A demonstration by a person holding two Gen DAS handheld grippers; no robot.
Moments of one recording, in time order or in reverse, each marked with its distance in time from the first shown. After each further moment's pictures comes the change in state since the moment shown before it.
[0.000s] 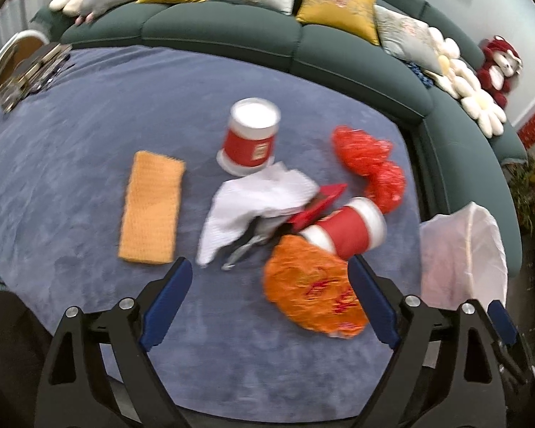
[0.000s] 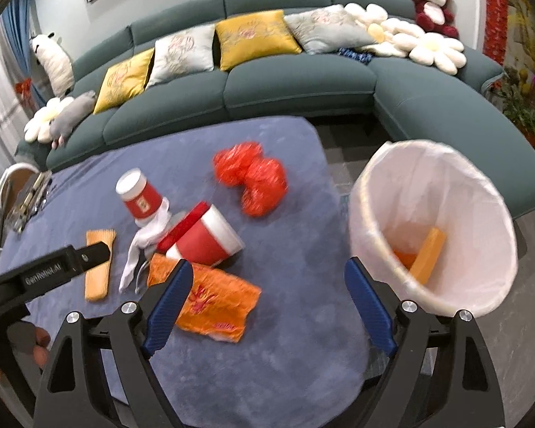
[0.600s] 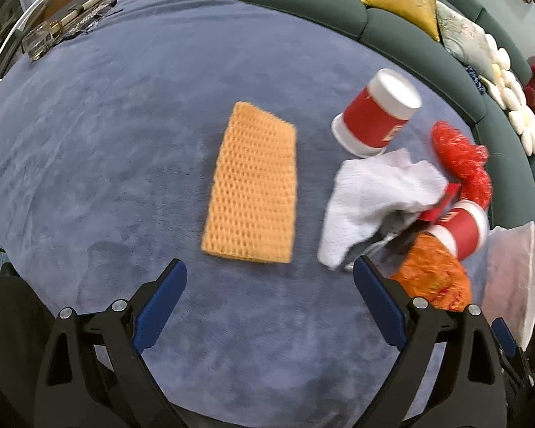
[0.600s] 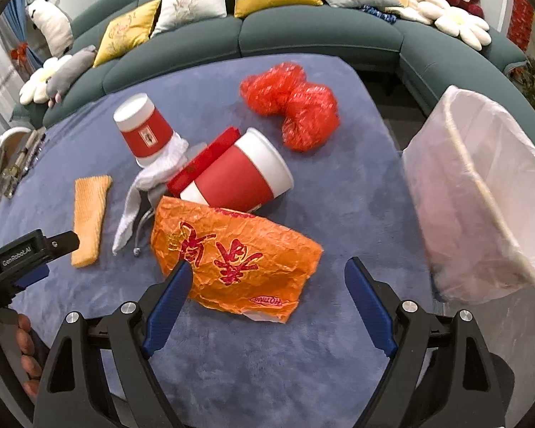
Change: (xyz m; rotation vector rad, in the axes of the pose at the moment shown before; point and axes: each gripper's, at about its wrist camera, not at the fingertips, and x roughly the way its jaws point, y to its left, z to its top) left arm 0.051 0.100 -0.004 -0.113 0.105 0.104; right arm 0.073 0.050 -0.033 -0.045 0.179 -0.009
